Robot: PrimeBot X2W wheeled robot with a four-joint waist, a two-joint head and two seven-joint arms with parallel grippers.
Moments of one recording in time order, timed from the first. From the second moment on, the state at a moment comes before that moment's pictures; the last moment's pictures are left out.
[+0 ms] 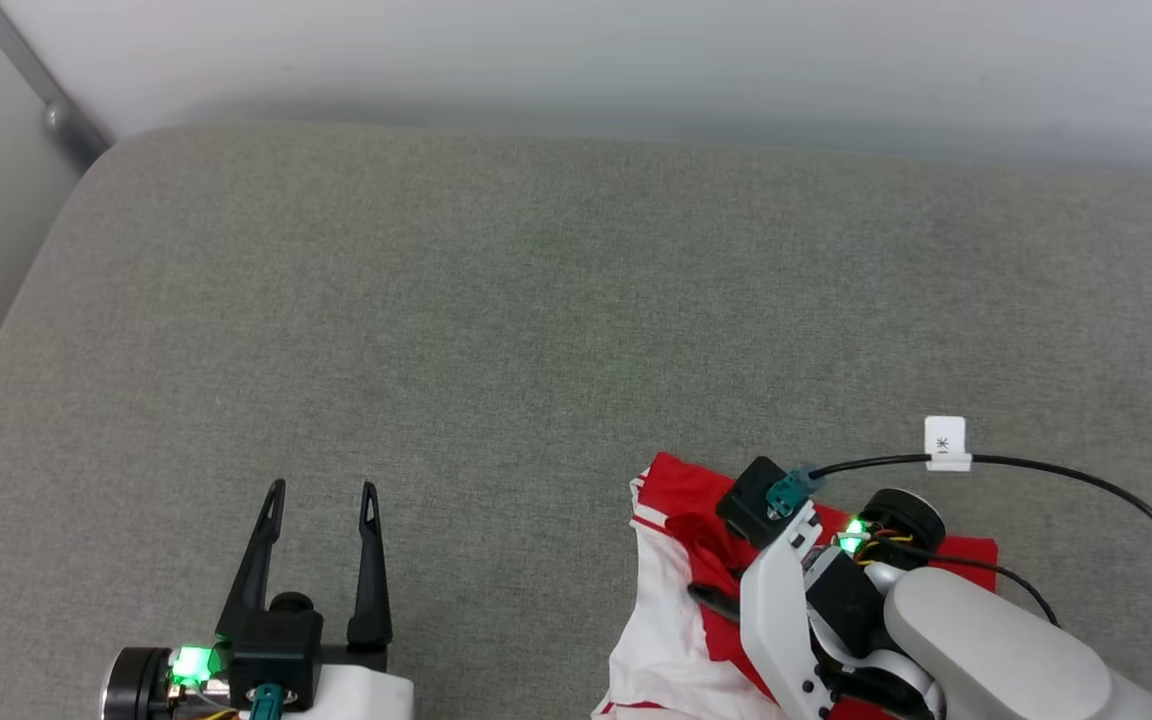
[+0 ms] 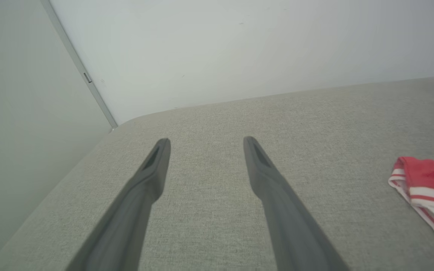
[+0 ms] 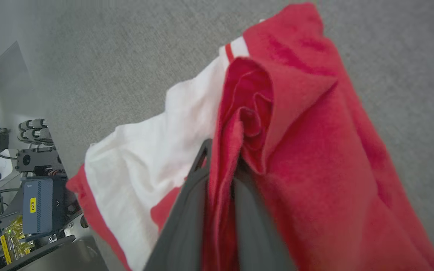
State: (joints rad) left arm 0.04 0.14 -0.18 0.01 -0.01 0.21 -0.26; right arm -0.58 -0.38 0.99 0.36 0.72 0.13 0.47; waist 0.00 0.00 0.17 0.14
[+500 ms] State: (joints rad) left arm 0.10 0.15 -0.16 -0.01 -0.02 0.19 -0.26; right arm -0.46 -0.48 0.56 0.18 0.48 0.13 0.07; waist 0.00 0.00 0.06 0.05
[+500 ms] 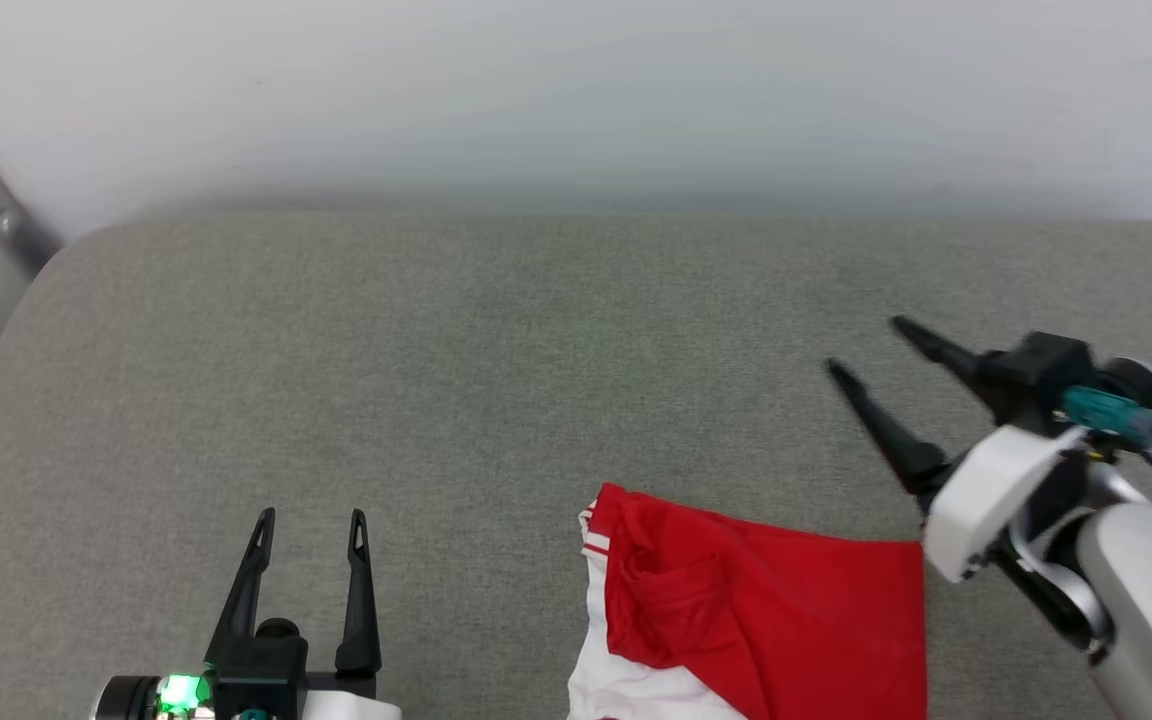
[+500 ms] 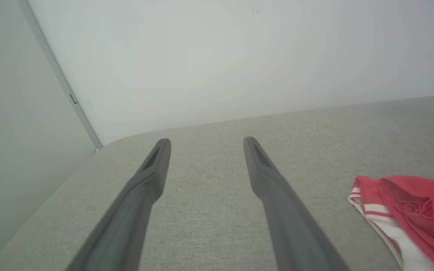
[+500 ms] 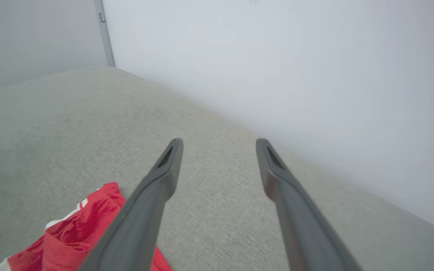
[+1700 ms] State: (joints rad) left arm 0.18 0.10 -0.11 0.00 -0.03 0.13 -0.26; right arm 0.16 -0.05 -0.07 -0.05 0.14 0.13 -0.26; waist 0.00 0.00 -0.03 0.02
